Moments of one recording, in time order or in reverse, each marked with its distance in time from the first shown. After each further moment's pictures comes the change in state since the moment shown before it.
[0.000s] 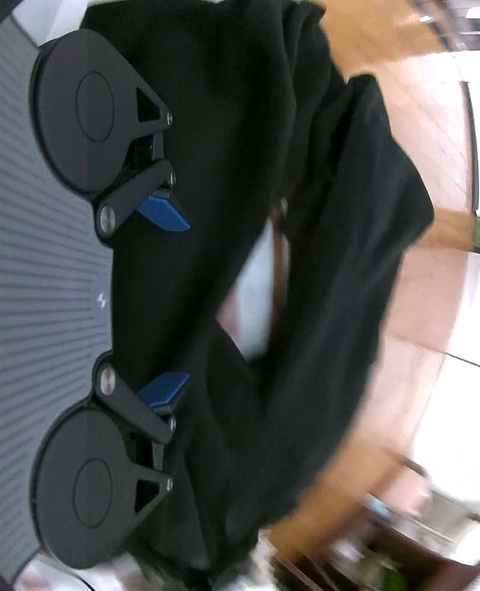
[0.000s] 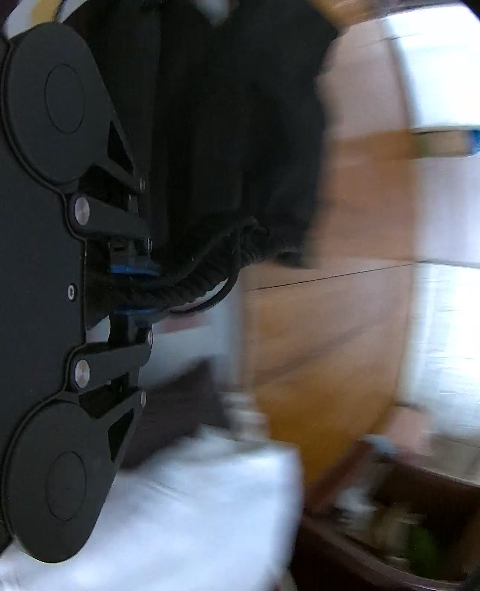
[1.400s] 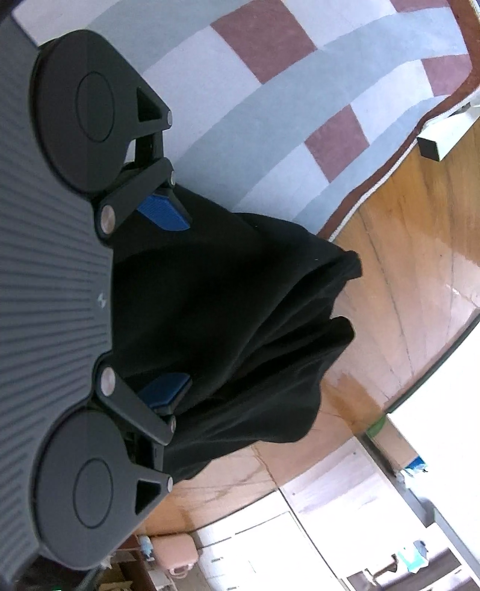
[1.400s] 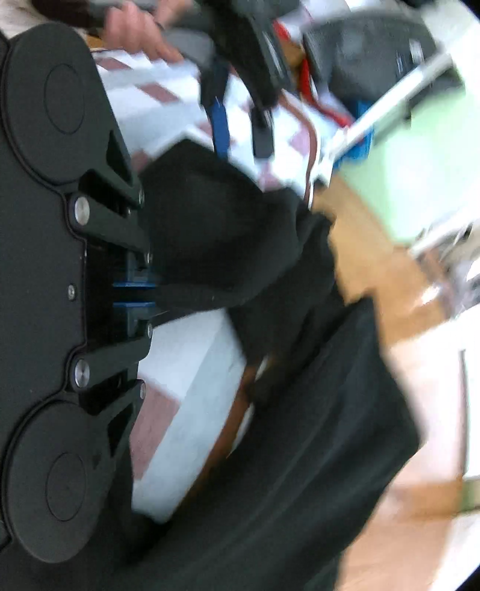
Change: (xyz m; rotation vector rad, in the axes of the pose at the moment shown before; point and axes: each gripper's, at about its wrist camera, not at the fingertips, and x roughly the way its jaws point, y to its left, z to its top) left arm -0.069 0.186 -0.044 -0.788 -0.240 0.029; right arm 0.018 0.316 0.021 -0.470 0.081 0.977
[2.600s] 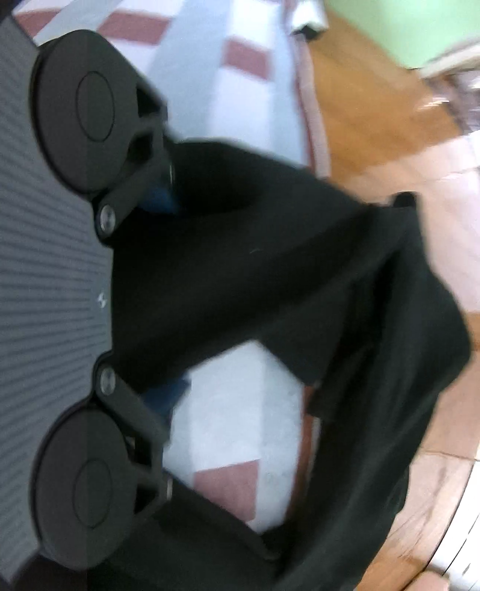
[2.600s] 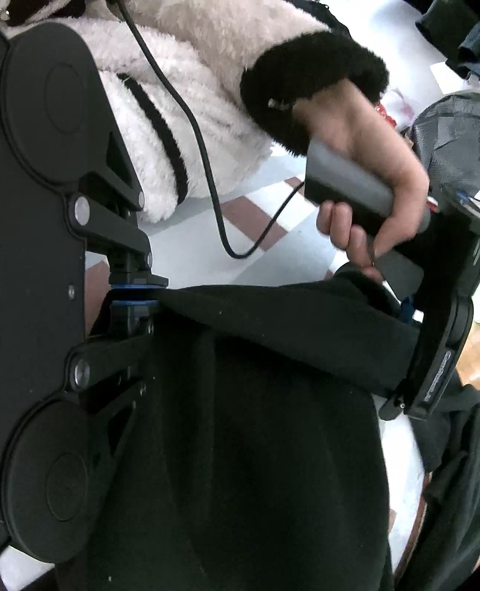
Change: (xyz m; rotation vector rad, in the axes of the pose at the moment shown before) left arm 0.089 -0.103 -0.068 0.772 0.138 0.329; right arm -0.020 0.069 -0.141 -0.004 0.228 0.217
